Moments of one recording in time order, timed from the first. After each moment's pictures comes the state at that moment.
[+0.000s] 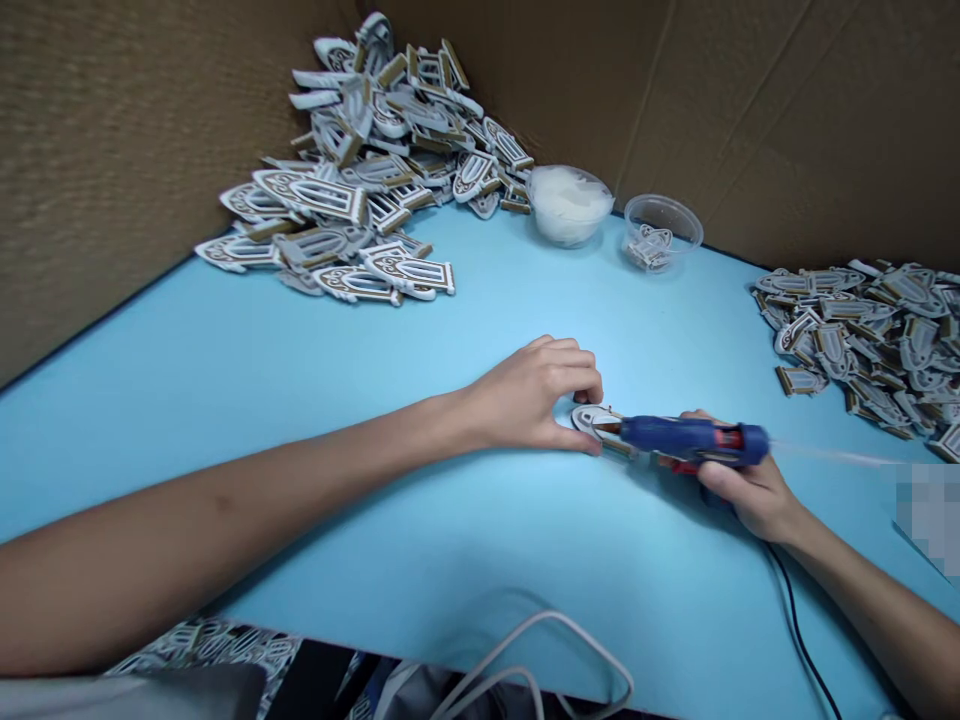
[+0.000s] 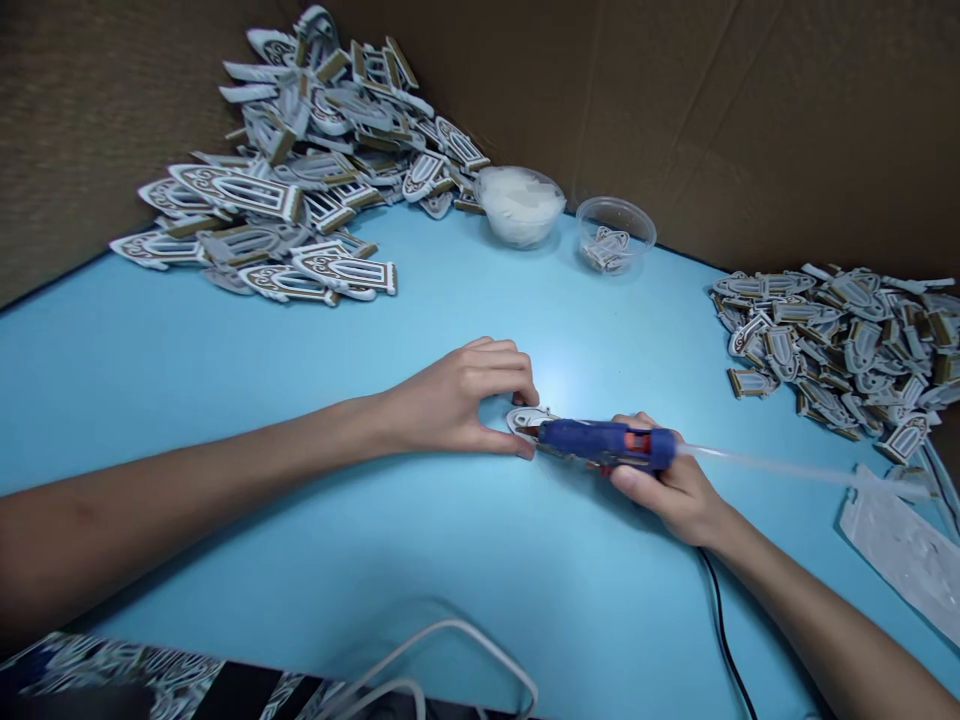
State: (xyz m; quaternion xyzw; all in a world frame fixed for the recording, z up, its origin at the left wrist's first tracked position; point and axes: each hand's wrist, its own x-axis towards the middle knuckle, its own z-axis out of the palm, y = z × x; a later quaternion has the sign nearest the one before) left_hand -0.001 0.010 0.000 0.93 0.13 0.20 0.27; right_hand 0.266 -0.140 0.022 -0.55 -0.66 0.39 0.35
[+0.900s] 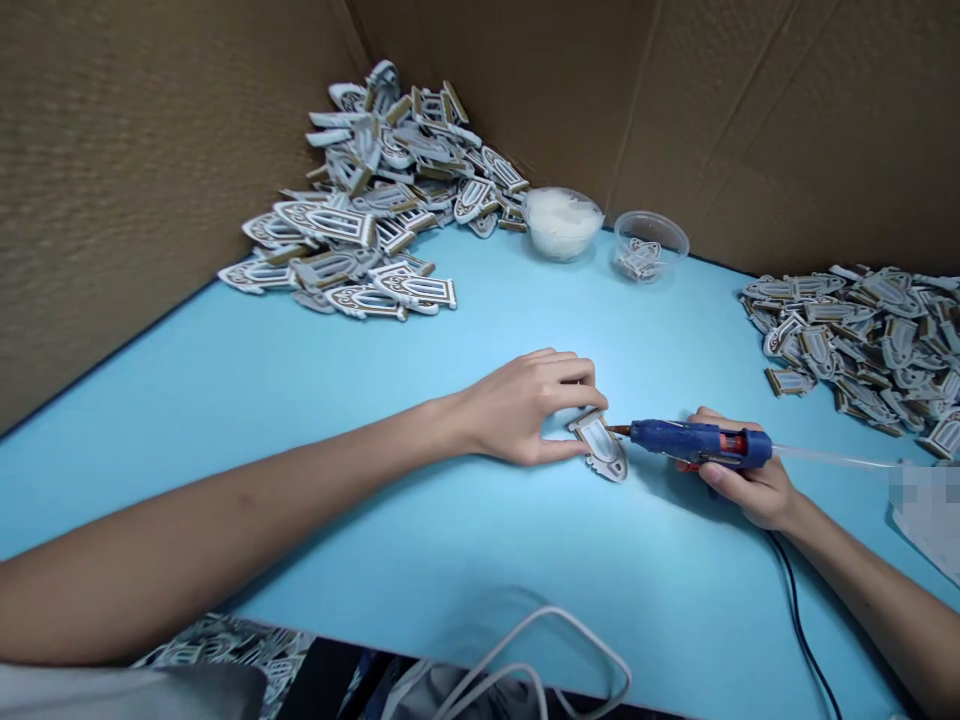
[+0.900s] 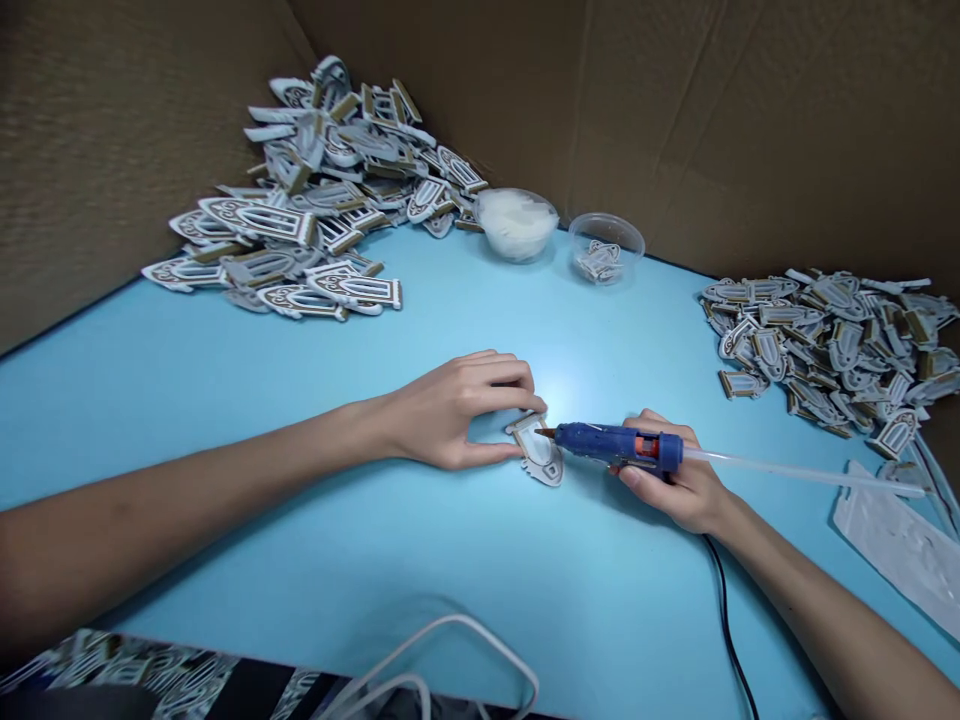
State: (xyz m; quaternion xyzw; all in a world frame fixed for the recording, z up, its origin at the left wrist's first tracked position) left_hand -0.004 0.007 0.009 0.96 0.07 0.19 0.21; right_hand 0.287 -0.136 0.022 -0.49 -0.72 0.35 0.34
